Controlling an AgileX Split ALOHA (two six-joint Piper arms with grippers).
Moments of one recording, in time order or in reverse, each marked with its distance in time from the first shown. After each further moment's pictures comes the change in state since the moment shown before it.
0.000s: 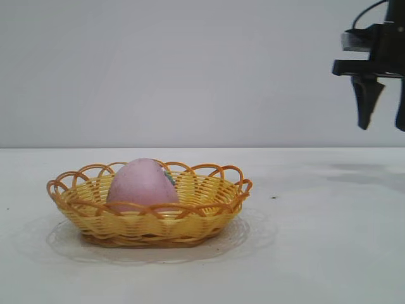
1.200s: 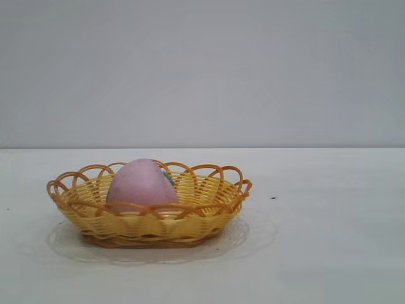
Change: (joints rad) left arm 0.000 0.000 0.000 0.000 0.002 0.000; right arm 0.002 -1.395 1.048 0.016 0.153 -0.061
